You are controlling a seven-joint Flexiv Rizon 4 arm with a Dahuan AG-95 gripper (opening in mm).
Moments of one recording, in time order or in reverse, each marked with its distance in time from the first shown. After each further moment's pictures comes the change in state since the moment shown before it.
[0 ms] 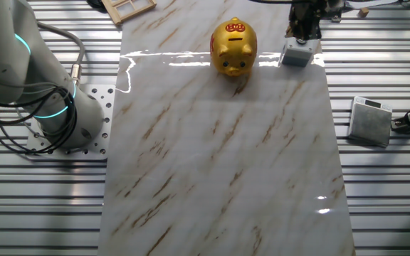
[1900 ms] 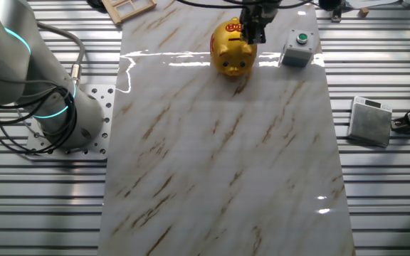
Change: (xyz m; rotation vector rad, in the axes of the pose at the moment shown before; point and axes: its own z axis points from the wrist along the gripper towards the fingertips) arm 0.087 0.025 0.049 -0.011 -0.002 0.068
